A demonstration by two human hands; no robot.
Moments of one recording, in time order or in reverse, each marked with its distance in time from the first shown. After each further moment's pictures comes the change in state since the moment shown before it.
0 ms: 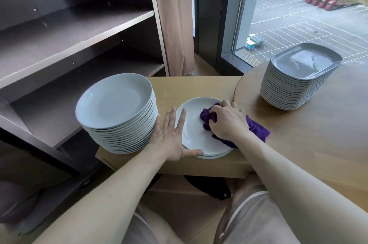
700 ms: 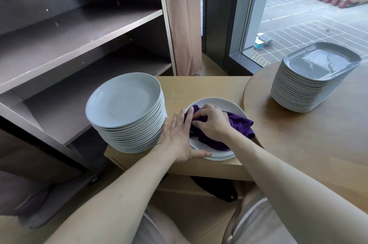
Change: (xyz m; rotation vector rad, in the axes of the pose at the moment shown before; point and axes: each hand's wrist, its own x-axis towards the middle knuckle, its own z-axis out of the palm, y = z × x) left_hand -0.003 0.003 0.001 -0.103 0.034 -0.016; right_hand 0.011 -0.045 0.021 0.457 -0.025 -0.166
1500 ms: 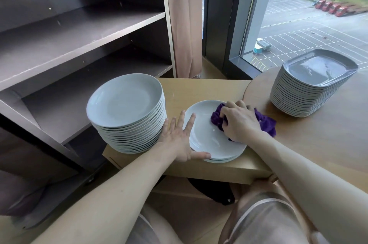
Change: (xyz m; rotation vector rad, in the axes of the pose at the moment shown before) left_hand 0.004 0.001 -0.008 0.080 -0.127 -0.018; right_hand -0.010 0.041 -0.050 -0.591 0.031 -0.033
